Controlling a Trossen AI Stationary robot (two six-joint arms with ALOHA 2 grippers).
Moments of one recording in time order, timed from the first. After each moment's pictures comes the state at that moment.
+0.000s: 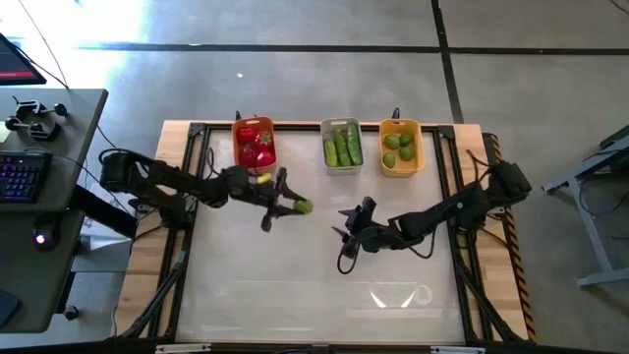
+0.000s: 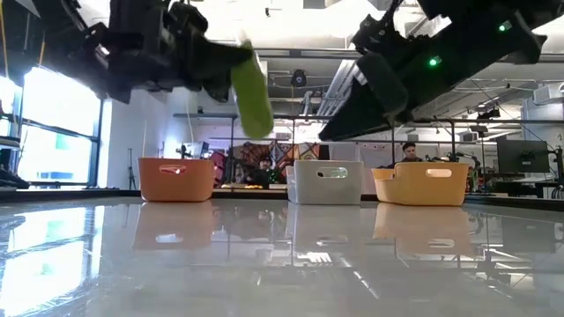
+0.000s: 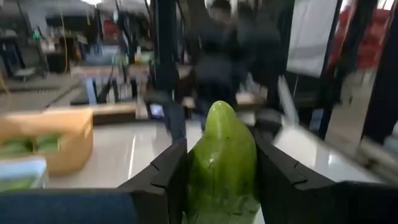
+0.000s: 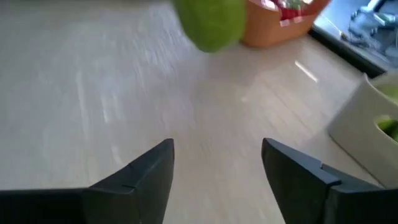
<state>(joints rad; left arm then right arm) 0.14 1.48 0.42 1.05 0.36 0.03 0.33 1.64 0.74 0.25 0.69 0.32</state>
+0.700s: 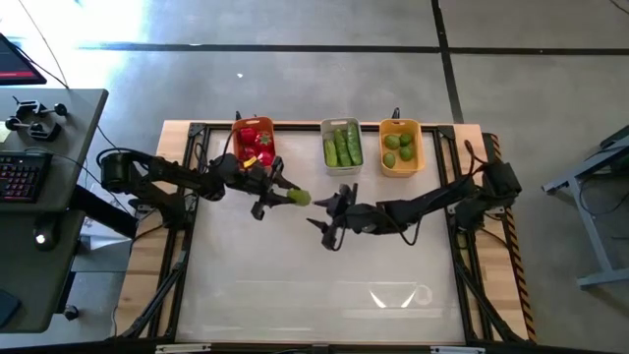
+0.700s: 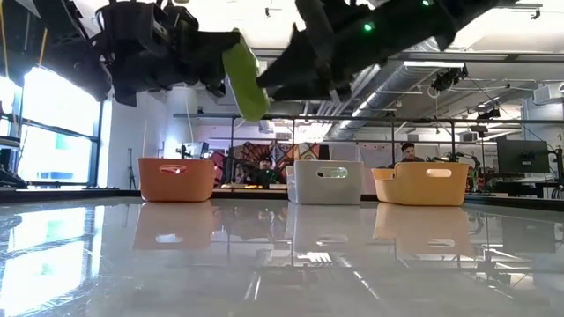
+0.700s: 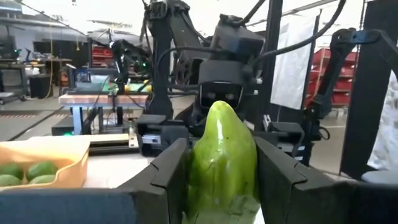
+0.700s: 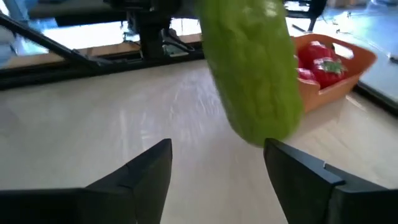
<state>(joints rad) 0.29 1.47 0.39 1.25 0.57 -0.12 0.20 1.70 0.91 0.41 0.46 0.20</state>
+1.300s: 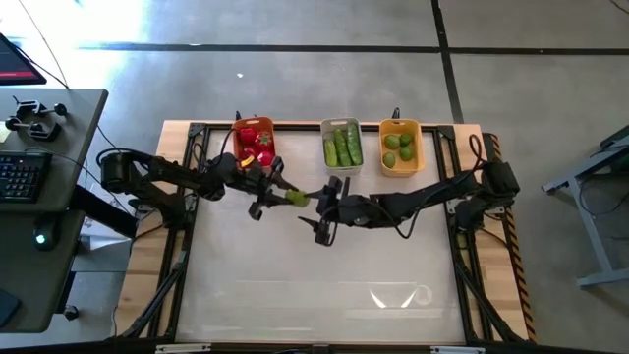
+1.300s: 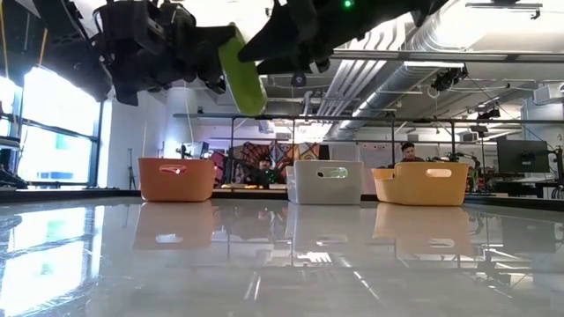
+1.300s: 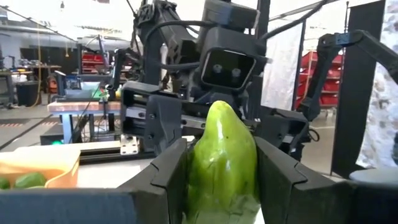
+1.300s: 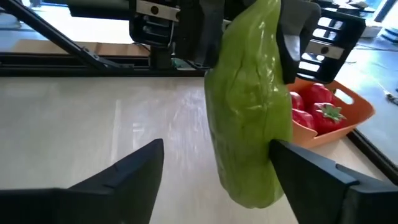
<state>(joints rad) 0.29 1.47 0.38 1.29 0.62 -0.13 0.16 1.72 1.08 0.27 0.40 0.00</state>
